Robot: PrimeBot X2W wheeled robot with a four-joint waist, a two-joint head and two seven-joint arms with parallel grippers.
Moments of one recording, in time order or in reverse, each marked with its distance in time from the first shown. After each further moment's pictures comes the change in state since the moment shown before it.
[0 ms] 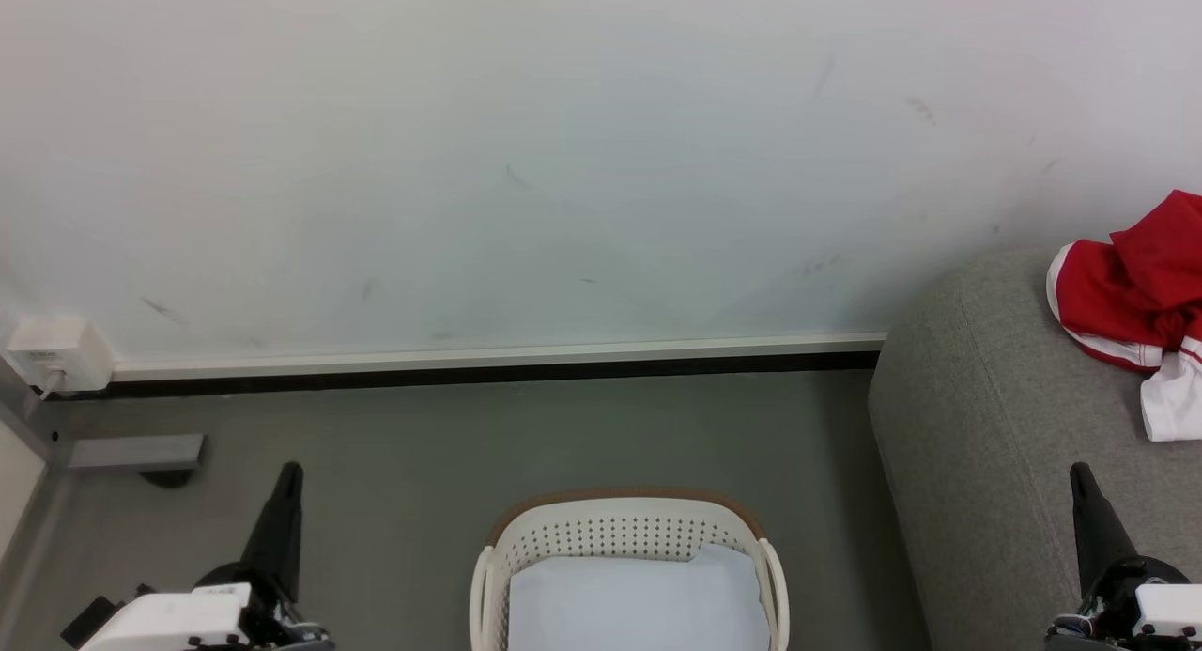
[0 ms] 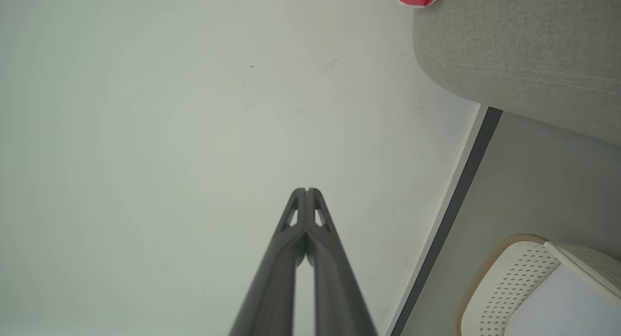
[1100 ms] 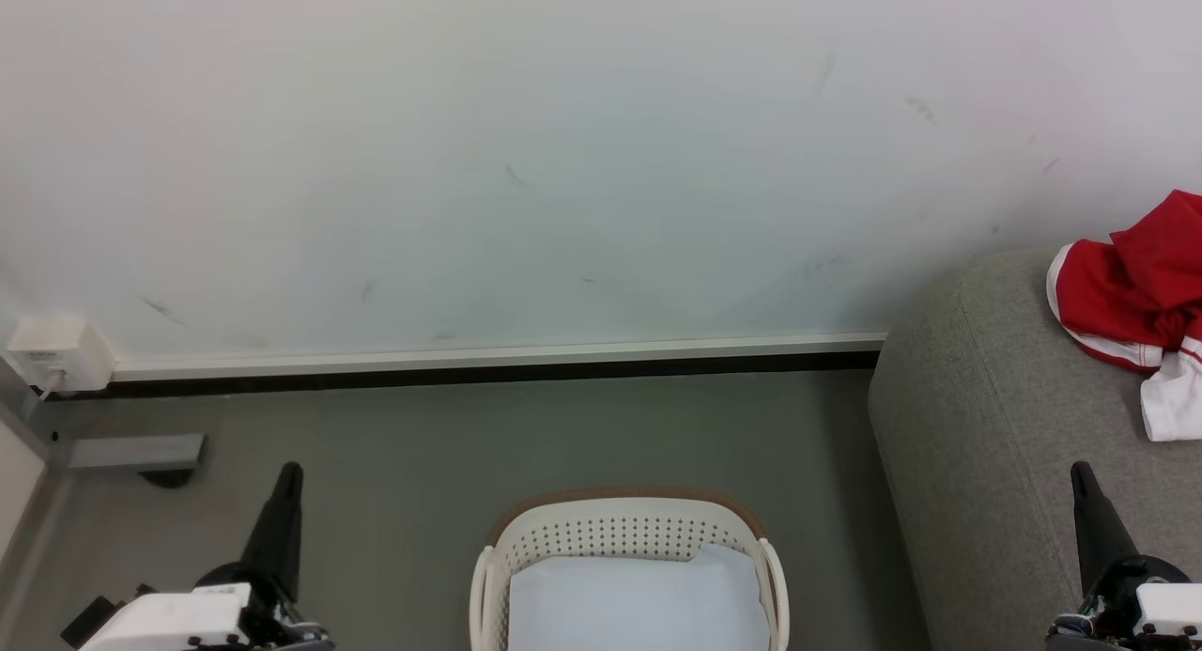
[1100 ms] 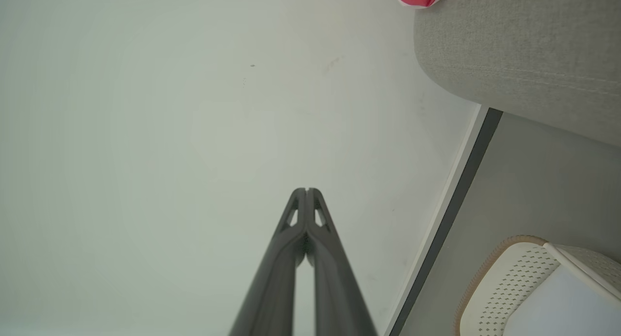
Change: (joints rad) left arm 0.000 0.000 0.000 0.000 0.000 0.000 0.000; right arm 0.000 -0.022 0.028 -0.006 0.018 0.000 -0.023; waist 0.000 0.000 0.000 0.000
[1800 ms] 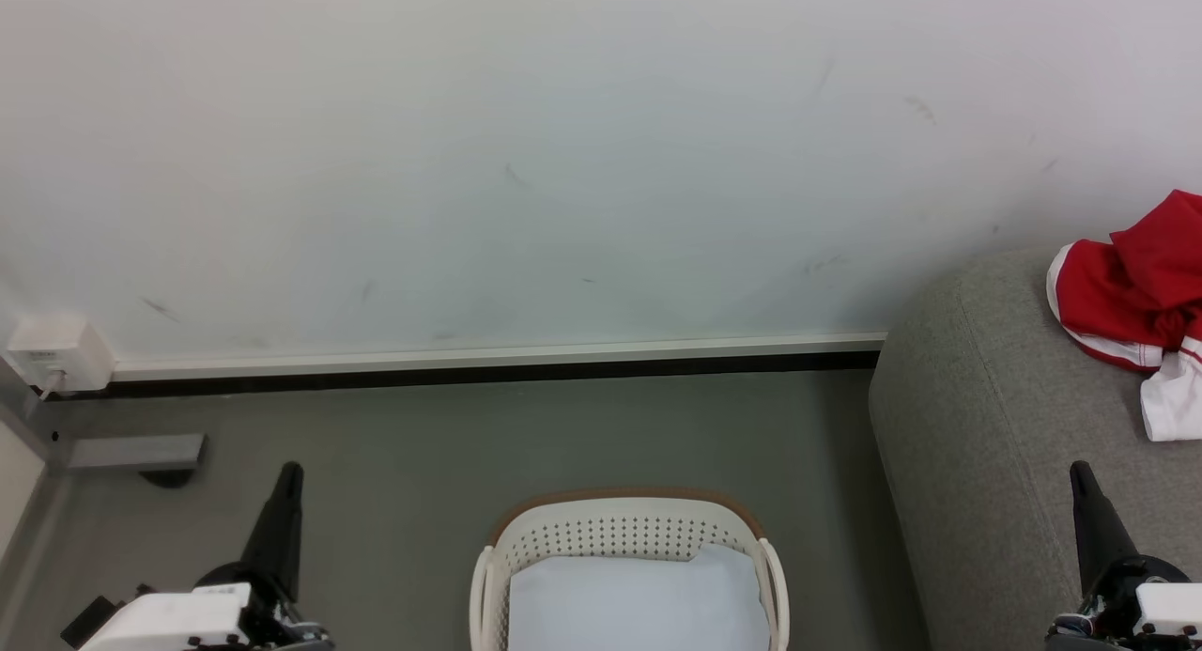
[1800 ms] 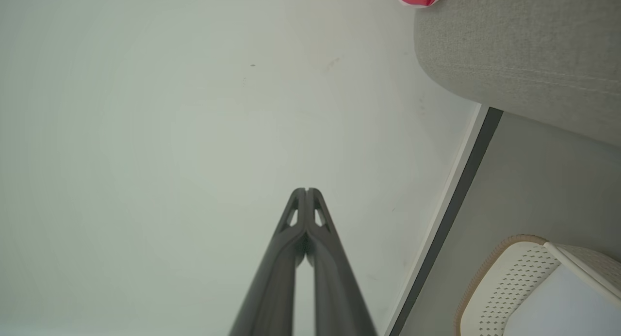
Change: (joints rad) left arm 0.000 0.000 0.000 0.000 0.000 0.000 0.000; right arm 0.000 -0.013 0.018 -0.003 0.018 0.000 -0.013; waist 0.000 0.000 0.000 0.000
